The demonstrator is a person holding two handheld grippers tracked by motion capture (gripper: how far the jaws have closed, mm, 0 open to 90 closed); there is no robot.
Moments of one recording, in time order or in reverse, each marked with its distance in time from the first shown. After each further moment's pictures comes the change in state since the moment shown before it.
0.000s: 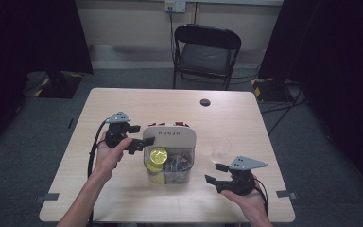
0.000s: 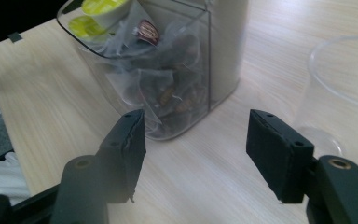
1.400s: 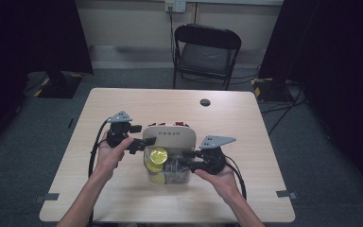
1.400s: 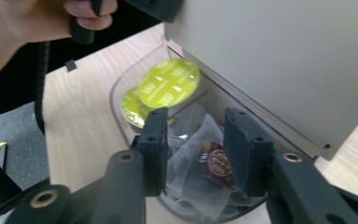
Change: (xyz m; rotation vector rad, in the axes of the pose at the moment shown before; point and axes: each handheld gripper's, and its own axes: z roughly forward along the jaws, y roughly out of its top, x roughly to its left) left arm -0.001 0.002 0.003 0.006 -0.012 0.013; right arm 0.020 0.071 0.061 -0.013 0.198 -0.058
